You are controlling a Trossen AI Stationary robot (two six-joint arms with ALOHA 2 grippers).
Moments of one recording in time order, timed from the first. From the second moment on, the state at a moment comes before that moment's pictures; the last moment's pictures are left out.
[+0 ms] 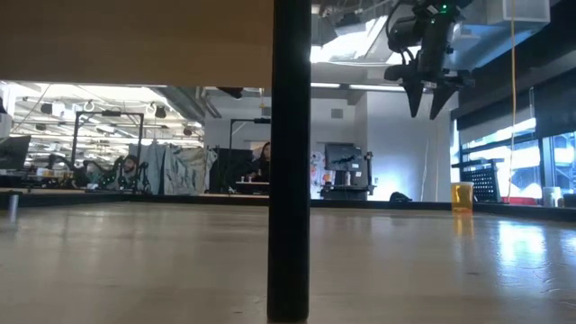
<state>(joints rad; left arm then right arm) 0.67 1.39 1.28 -0.60 0.22 0.30 -0.90 1.51 1.51 -1.26 0.09 0.52</state>
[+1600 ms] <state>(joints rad) 0.67 1.39 1.28 -0.60 0.22 0.30 -1.07 1.51 1.09 -1.04 0.03 1.13</state>
